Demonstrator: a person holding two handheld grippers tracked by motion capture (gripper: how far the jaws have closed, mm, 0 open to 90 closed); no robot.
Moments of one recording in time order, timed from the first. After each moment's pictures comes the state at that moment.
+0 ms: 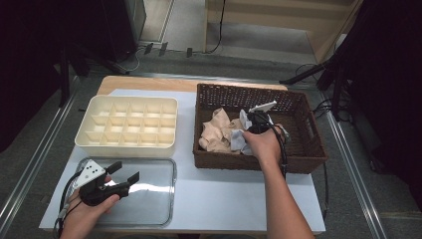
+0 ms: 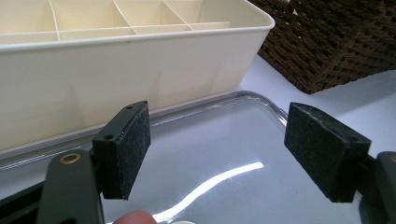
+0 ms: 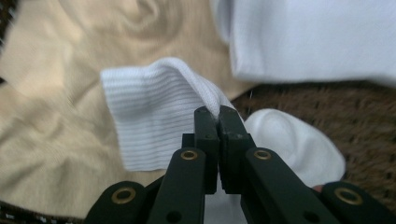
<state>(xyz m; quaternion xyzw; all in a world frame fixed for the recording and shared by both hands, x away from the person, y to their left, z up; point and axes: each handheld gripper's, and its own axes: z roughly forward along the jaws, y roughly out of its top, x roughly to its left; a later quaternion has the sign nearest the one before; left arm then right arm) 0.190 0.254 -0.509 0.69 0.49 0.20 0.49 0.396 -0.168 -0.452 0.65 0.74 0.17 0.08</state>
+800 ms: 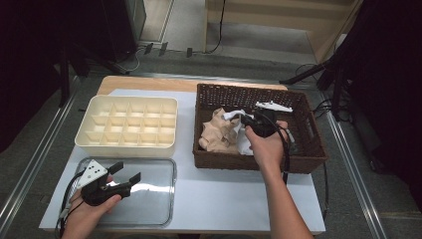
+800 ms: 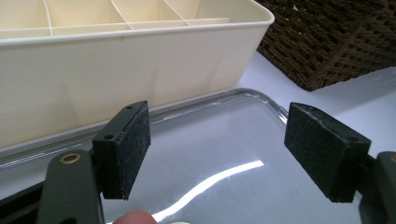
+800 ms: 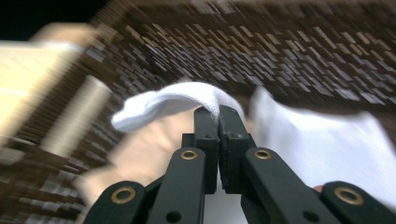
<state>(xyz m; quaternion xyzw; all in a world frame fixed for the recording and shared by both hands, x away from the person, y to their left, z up) 0.191 0.251 -0.511 0.69 0.49 0.20 0.48 0.365 -0.171 -0.420 0.55 0.70 0.41 0.19</state>
